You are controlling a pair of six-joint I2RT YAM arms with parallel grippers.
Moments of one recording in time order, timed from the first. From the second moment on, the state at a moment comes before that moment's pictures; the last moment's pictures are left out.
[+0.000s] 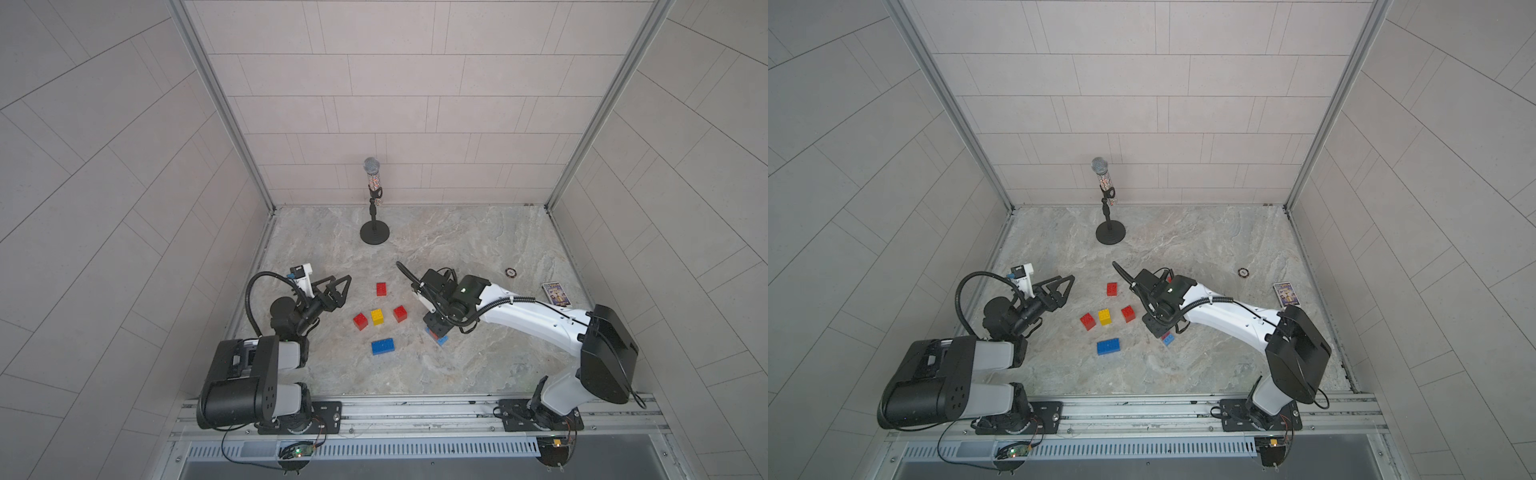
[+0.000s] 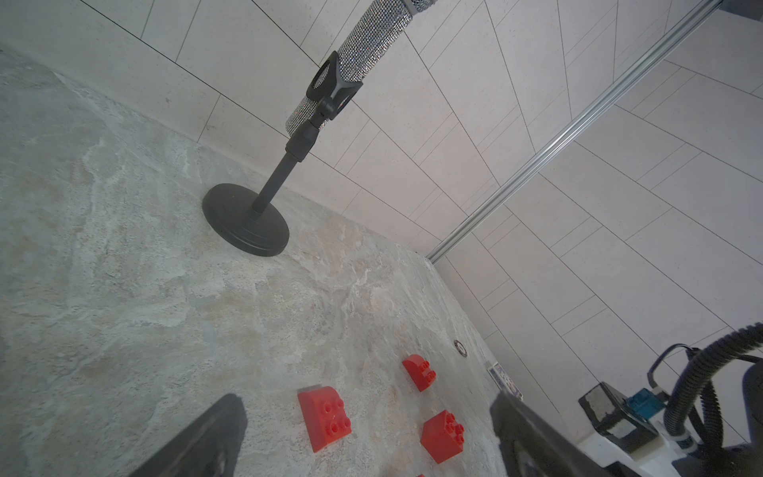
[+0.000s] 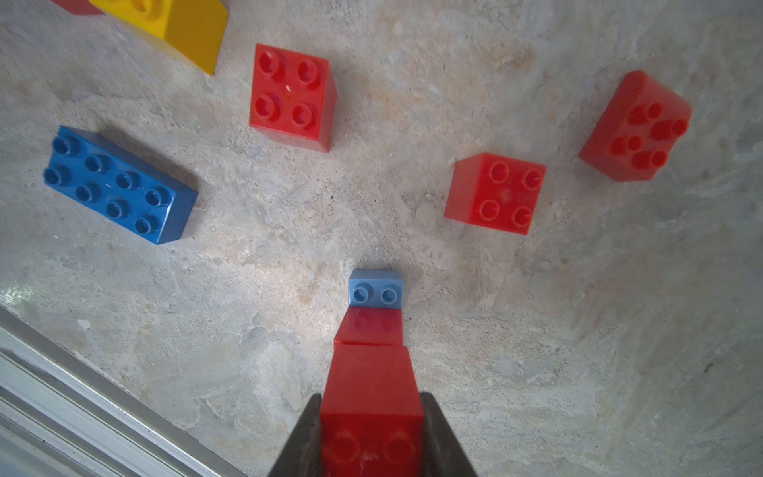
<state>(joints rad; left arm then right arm) 0.11 1.37 0.13 1.22 0.72 -0.68 0.87 1.57 1.17 -0.90 0.08 0.19</state>
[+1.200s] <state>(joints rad) 0.11 1.37 0.13 1.22 0.72 -0.68 0.86 1.49 1.05 -0.75 0.11 0.22</state>
